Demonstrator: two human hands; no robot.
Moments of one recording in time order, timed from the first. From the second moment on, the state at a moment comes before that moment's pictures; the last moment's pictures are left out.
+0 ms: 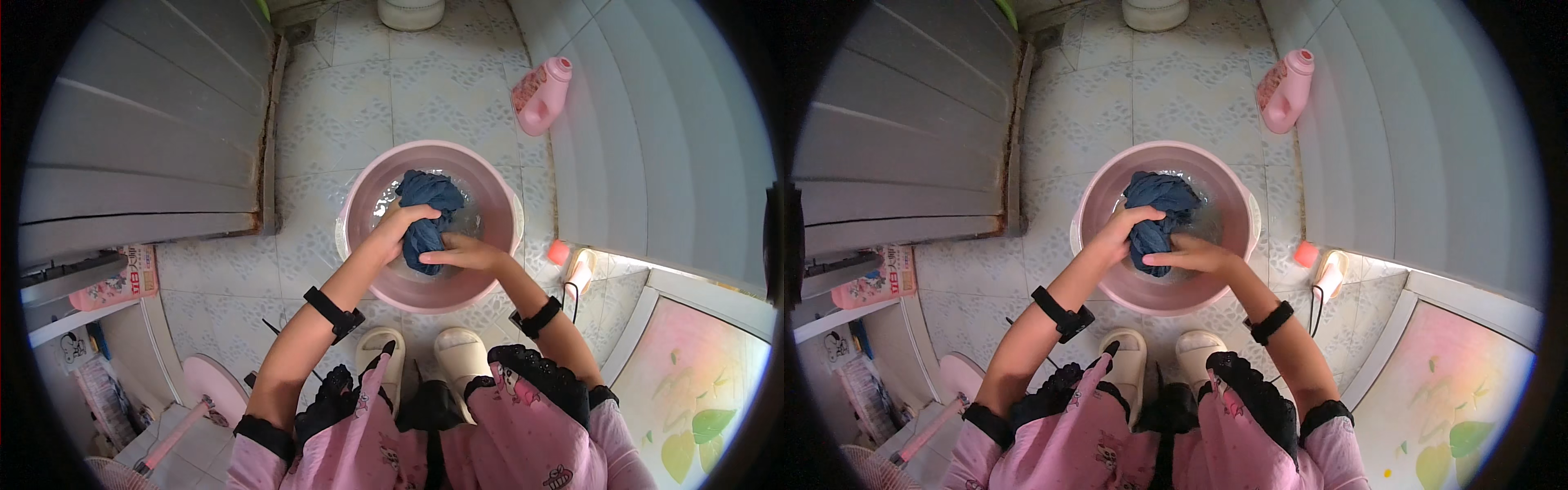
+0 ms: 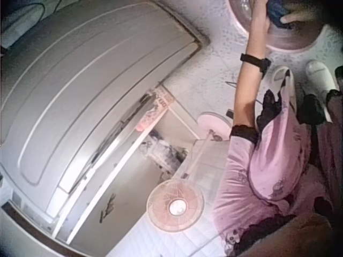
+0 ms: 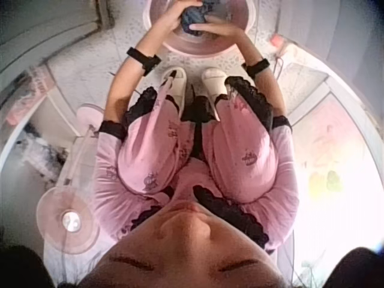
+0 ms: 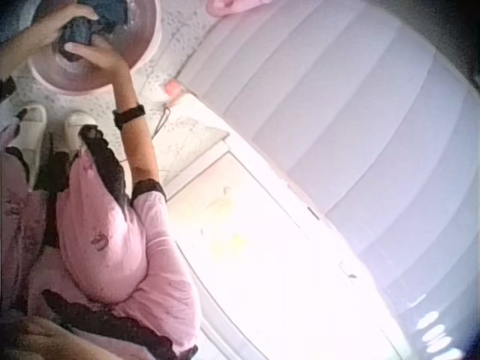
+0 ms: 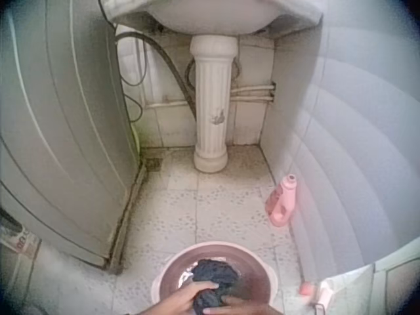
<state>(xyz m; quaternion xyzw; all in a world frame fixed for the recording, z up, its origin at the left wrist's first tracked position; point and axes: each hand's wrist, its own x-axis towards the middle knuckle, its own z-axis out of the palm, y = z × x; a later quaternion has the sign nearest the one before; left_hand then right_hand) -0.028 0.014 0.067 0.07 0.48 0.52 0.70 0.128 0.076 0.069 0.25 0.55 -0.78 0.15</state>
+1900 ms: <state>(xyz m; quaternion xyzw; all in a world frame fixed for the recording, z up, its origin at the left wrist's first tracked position) -0.042 0.001 0.087 0.21 0.54 0.40 0.71 0.125 0.090 0.111 0.20 0.94 -0.23 -0.15</state>
